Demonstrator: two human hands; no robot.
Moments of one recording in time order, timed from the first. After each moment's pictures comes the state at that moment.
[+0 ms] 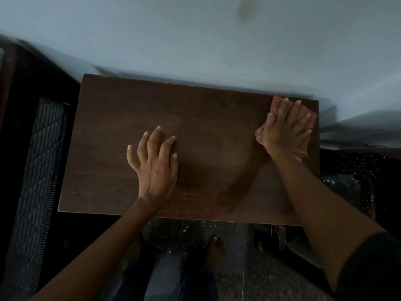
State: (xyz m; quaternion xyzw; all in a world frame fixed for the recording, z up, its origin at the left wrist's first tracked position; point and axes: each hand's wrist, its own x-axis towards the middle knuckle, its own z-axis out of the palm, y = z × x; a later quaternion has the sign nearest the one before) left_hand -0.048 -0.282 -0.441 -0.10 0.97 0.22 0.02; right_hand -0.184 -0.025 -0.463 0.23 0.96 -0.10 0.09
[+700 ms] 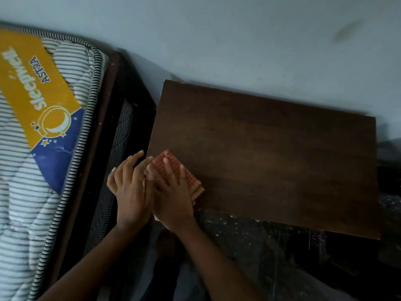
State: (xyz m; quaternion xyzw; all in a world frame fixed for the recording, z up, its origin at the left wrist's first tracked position) left_hand 0.047 -0.460 -0.420 -0.15 0.95 0.26 -0.07; right_hand 0.030 -0.361 -0.463 -0.34 0.93 -0.10 0.12
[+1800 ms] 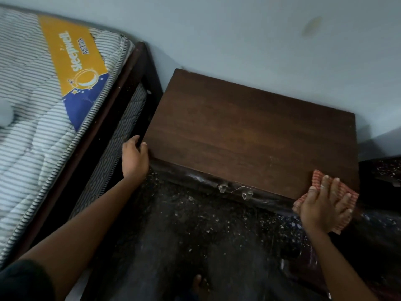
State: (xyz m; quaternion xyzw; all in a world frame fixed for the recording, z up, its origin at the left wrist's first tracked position) left_hand 0.093 -0.452 -0.453 -0.42 0.81 0.39 -0.08; right_hand 0.045 -0.036 -0.472 0.20 0.97 -0.14 0.01
